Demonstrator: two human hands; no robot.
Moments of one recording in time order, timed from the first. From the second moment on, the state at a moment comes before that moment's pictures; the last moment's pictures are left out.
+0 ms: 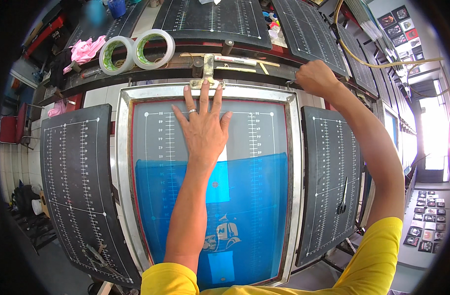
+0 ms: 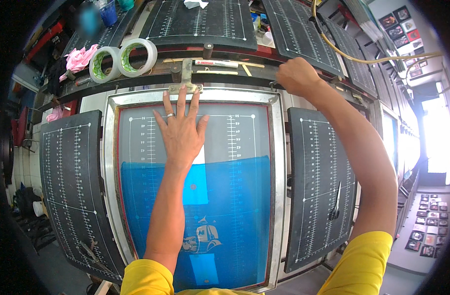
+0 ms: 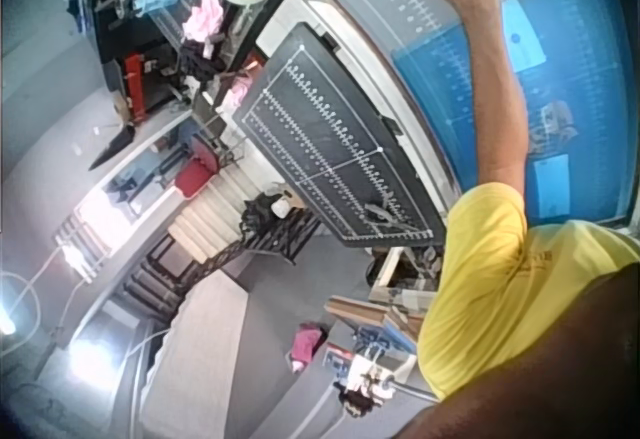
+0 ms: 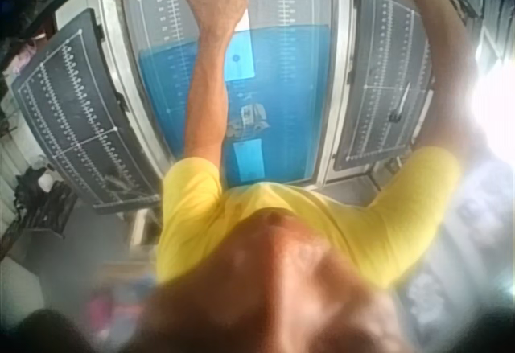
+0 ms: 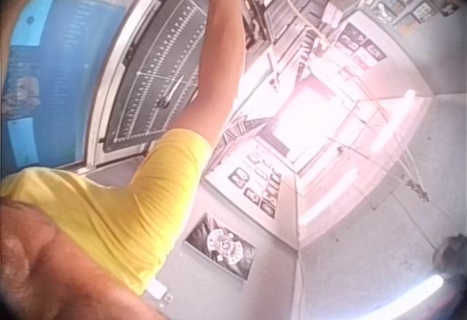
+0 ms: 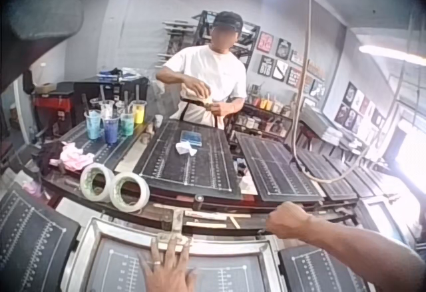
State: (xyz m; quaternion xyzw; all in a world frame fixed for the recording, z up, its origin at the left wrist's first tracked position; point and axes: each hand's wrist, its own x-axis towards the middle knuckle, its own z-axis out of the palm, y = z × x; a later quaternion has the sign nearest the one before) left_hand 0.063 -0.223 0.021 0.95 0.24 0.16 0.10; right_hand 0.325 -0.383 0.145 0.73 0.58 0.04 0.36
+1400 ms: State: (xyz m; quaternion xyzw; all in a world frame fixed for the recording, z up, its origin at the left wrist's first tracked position) left_hand 0.062 -0.222 0.021 0.95 0.24 0.17 0.11; right_hand 0.354 -0.439 0.112 0.84 0.54 0.03 0.12
